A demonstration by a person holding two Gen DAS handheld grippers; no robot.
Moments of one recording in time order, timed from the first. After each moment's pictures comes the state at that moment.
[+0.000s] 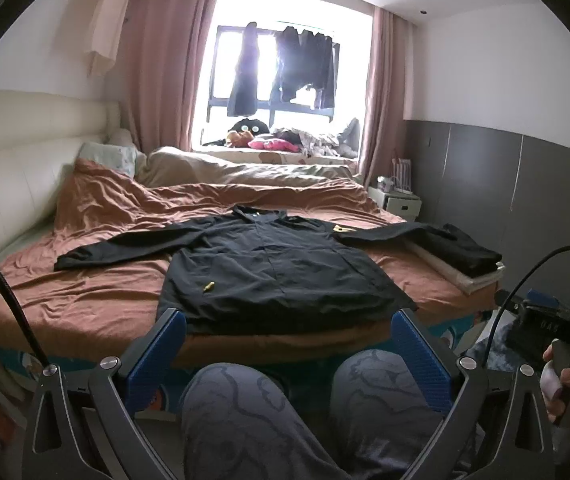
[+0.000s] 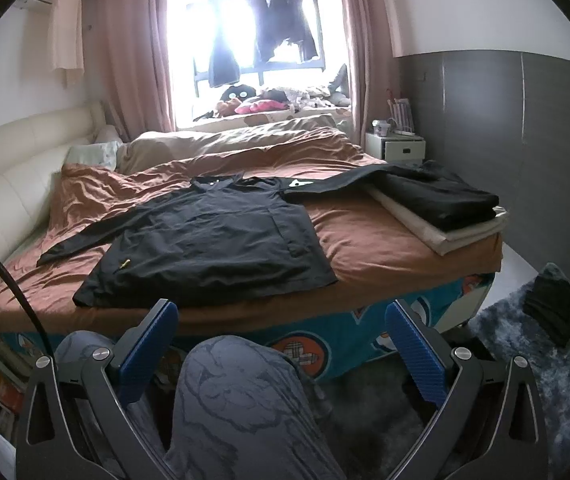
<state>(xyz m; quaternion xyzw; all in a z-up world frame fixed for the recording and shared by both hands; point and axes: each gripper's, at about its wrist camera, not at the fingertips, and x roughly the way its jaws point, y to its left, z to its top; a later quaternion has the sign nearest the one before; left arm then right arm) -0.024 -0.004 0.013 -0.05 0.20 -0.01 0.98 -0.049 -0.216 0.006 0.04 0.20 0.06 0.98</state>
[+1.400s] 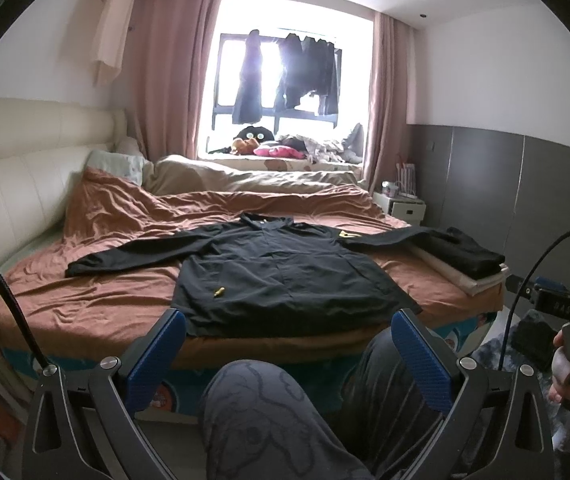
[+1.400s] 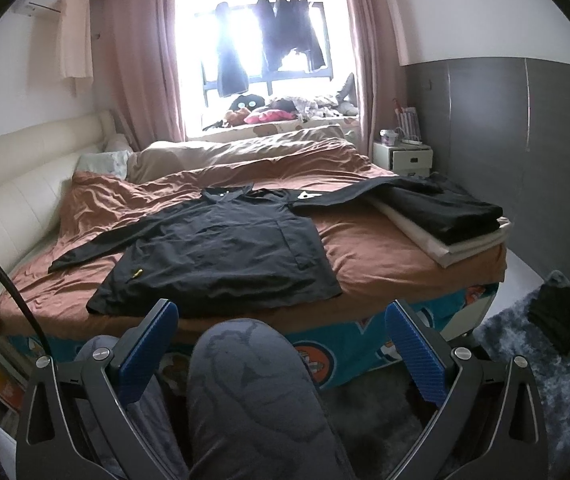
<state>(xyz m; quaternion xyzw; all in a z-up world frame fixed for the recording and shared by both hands) -0.041 -0.001 0.012 -0.04 0.18 0.01 0.98 -0.063 -0.224 0.015 0.05 0.18 0.08 0.98</state>
